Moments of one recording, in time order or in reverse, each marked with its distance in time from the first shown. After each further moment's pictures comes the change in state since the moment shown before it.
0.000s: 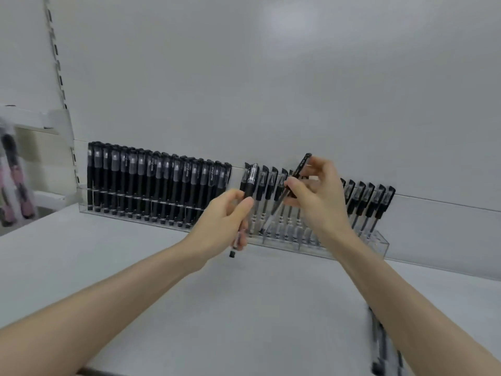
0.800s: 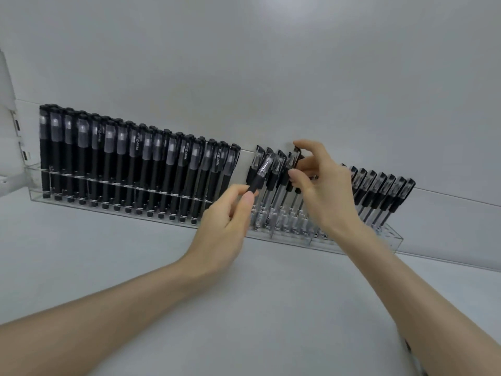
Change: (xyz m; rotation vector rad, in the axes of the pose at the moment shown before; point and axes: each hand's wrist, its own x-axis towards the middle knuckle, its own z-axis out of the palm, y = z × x) left_hand 0.020 -0.050 -0.014 -0.115 0.036 0.224; right_hand 0.024 0.025 0.030 -0.648 -0.019 -0.238
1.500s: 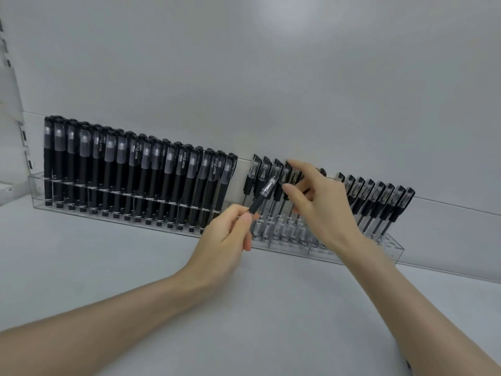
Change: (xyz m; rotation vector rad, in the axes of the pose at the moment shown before) left_hand -0.003 -0.007 0.007 0.003 -0.038 -0.103; right_hand -0.006 0.007 -0.009 -0.085 -0.122 -0.009
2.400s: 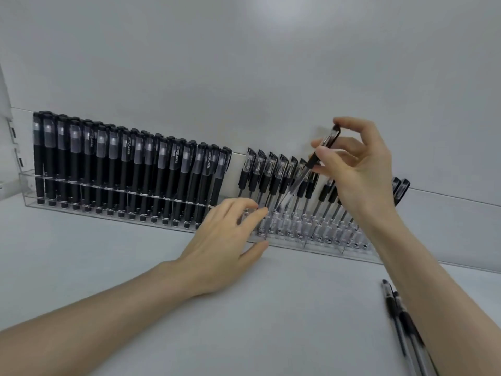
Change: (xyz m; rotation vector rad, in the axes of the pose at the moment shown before) left_hand 0.006 -0.018 -0.007 0.993 -0.106 0.577; right_hand 0.005 -0.008 -0.039 0.563 0.239 0.083
